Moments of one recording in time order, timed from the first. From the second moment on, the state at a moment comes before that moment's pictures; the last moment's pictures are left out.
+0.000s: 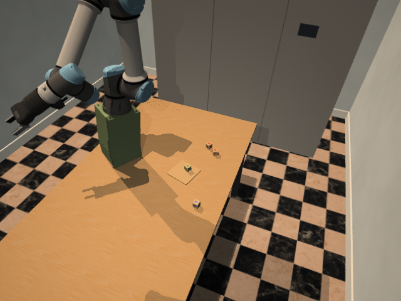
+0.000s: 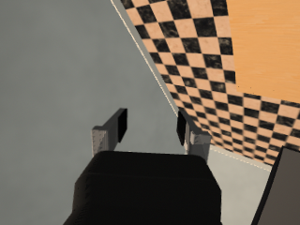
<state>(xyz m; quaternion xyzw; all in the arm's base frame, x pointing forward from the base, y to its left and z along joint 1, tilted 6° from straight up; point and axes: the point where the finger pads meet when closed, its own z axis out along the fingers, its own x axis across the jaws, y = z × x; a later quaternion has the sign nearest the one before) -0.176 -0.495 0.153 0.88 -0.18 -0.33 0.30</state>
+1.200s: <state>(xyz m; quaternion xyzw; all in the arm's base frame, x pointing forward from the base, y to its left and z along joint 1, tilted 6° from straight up) 0.067 -0.532 0.092 0.89 0.22 -0.28 0.26</state>
